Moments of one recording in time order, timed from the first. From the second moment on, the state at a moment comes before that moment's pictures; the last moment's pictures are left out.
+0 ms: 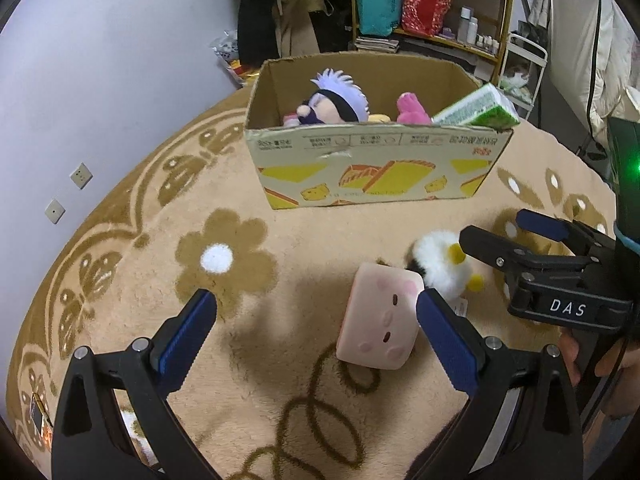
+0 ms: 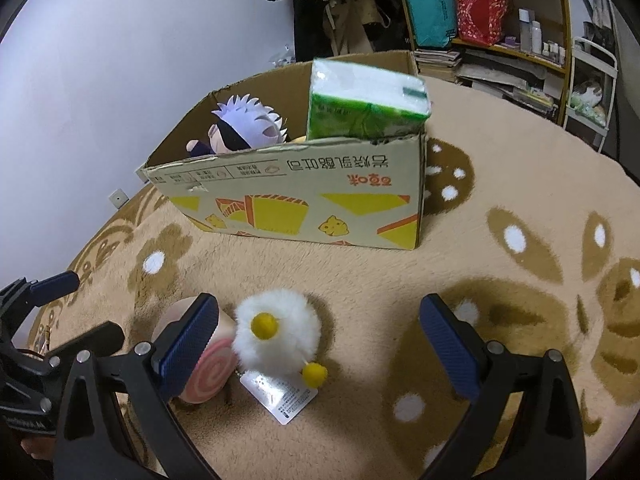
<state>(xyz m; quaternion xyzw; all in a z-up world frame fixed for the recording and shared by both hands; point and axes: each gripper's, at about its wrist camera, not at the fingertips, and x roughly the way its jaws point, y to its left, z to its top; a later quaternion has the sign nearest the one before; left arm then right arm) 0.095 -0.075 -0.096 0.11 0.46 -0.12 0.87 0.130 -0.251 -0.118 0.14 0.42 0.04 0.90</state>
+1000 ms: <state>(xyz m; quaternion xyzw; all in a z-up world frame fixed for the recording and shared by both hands) 0.112 -0.104 -0.152 0.13 0.52 -0.13 0.83 0.150 -0.247 -0.167 0.17 0.48 0.07 0.86</state>
